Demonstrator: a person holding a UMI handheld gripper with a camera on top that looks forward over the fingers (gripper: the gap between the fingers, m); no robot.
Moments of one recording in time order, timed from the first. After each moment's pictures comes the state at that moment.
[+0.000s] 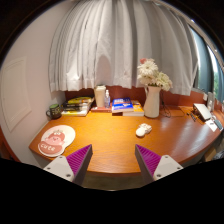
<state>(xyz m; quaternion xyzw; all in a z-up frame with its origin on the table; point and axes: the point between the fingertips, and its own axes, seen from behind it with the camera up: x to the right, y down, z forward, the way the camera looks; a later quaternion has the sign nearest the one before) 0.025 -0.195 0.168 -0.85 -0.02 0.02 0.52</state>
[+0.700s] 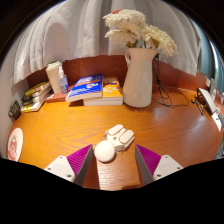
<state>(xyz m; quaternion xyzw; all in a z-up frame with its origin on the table) 0.182 0.014 -0.006 -0.91 0.03 -0.01 0.42</state>
